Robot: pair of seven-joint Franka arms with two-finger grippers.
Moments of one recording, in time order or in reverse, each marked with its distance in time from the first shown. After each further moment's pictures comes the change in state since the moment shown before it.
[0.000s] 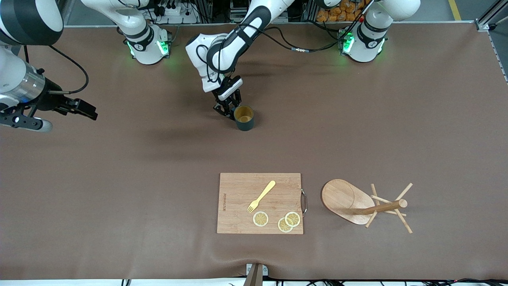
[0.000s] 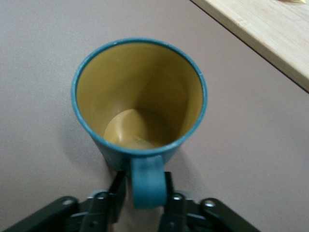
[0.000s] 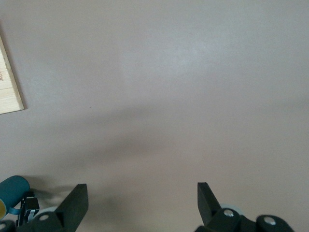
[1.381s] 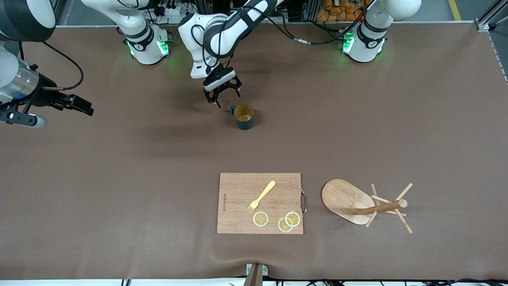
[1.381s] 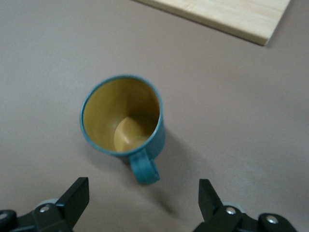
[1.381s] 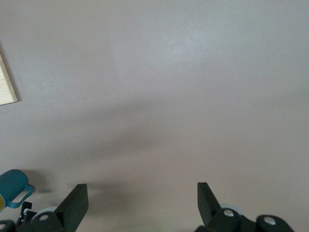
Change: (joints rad) left arm 0.026 -0.128 -0.079 -0.030 -0.014 -0.065 0.379; right arm -0.017 -0.014 -0.011 -0.003 0.003 -0.053 -0.010
